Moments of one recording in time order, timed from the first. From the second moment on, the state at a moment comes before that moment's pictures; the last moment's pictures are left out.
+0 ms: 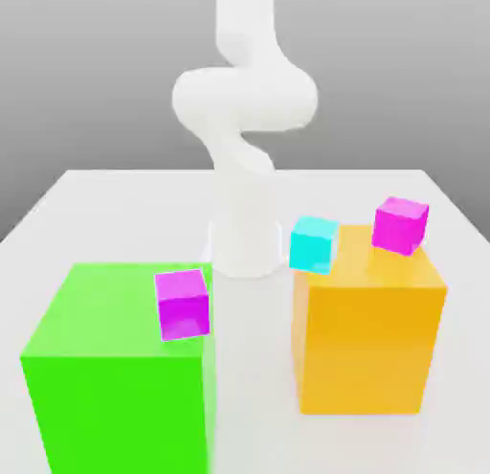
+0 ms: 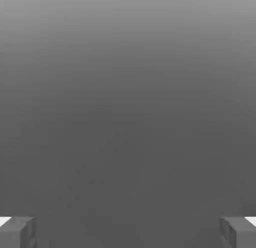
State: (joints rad) arm -0.03 -0.73 -0.04 -2.33 -0.02 2.35 0.77
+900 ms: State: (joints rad) arm -0.22 0.02 -0.62 -2.89 0.03 2.91 -0.32
